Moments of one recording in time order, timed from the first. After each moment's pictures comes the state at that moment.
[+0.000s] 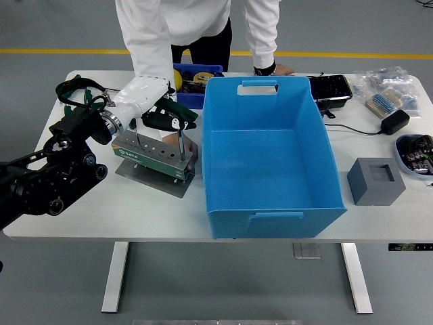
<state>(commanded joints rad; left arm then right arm) -0.82 0.32 -0.59 -0.96 1.79 0.26 -0.05 0.12 -0.17 0.13 0.22 0.03 -0.25 0.04</state>
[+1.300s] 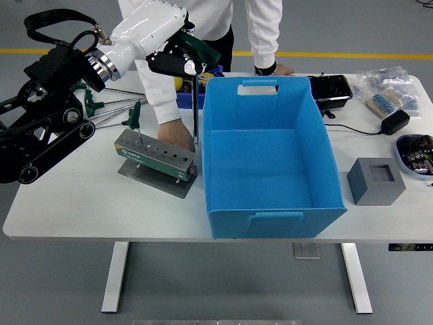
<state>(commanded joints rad) -1.00 0.43 -0.68 -1.28 1.83 0.21 -0.06 0.12 -0.17 0.13 0.22 0.02 -0.25 0.04</state>
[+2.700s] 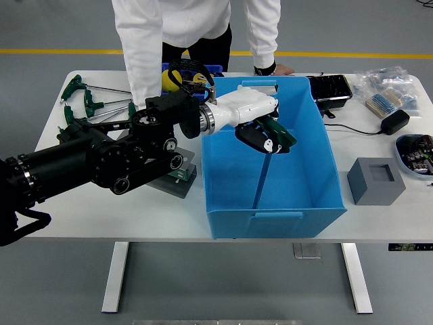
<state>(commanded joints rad) -1.19 0.06 -0.20 -0.89 1.50 0.10 -0.11 0.15 -0.19 0.18 0.23 -0.07 -0.26 0.02</state>
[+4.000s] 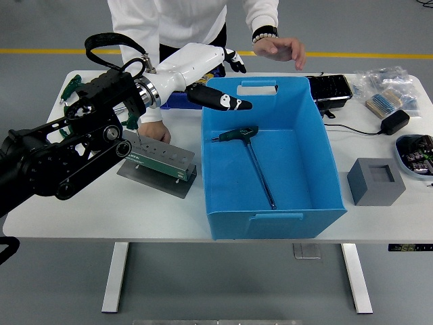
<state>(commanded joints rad) -0.87 0.30 -0.72 -1.25 1.80 0.06 0.02 0.12 -0.18 0.17 0.22 -0.03 -0.26 0.03</state>
